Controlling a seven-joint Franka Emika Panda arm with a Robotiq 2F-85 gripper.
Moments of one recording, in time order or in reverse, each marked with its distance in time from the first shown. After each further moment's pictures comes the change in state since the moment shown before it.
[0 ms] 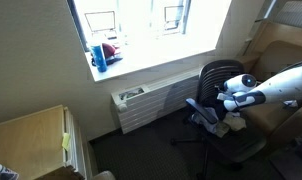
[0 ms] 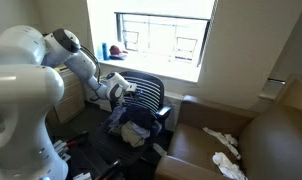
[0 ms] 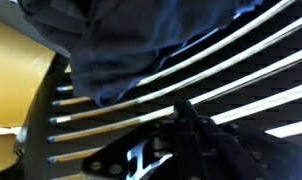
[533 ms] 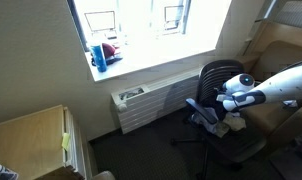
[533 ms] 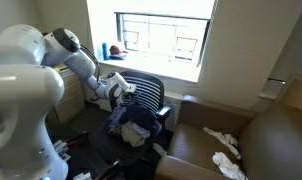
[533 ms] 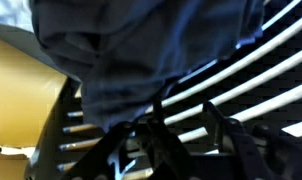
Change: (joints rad) arm -0.009 -0.011 0.027 0.008 -0.003 -0.095 0.006
